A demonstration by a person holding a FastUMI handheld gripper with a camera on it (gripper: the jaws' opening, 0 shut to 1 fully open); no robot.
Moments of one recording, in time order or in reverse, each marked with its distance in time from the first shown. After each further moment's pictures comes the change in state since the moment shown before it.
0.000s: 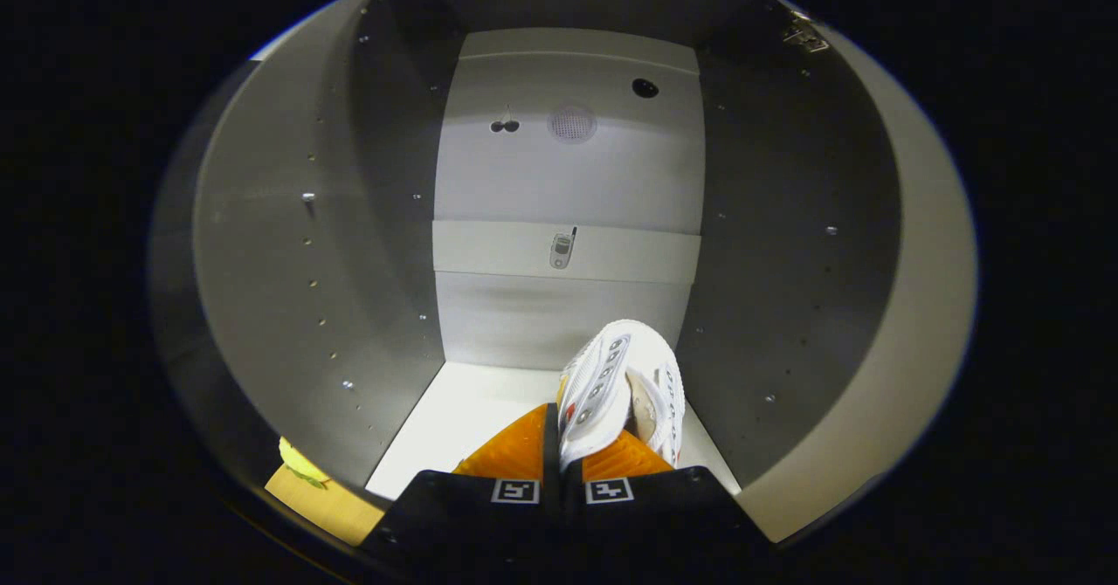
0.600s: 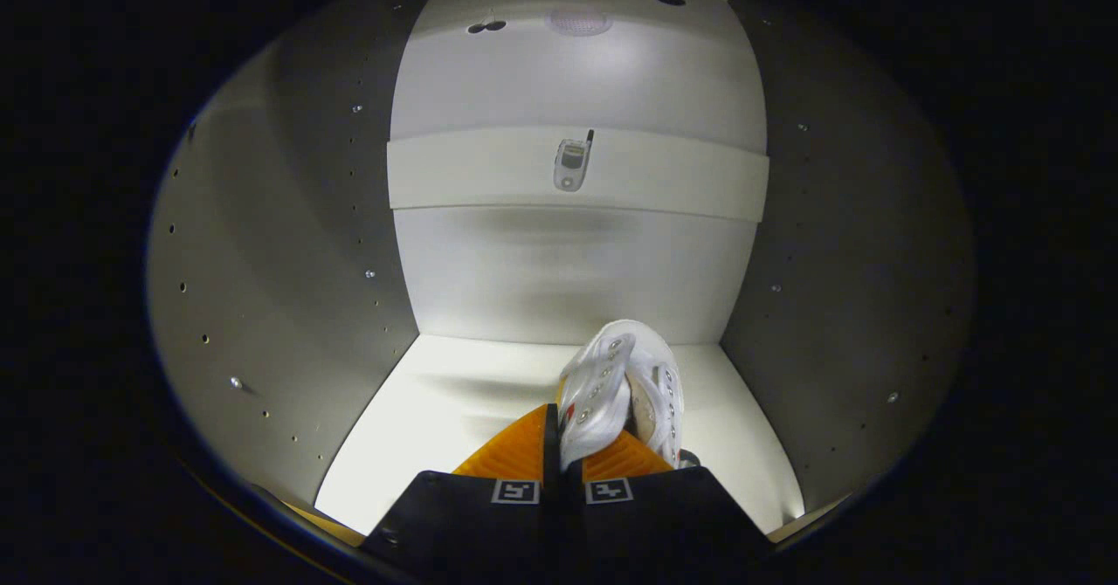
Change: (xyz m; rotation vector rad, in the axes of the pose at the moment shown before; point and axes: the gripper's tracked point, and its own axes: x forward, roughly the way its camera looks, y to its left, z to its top) arm 0.093 0.012 -0.061 0.024 0.166 0.044
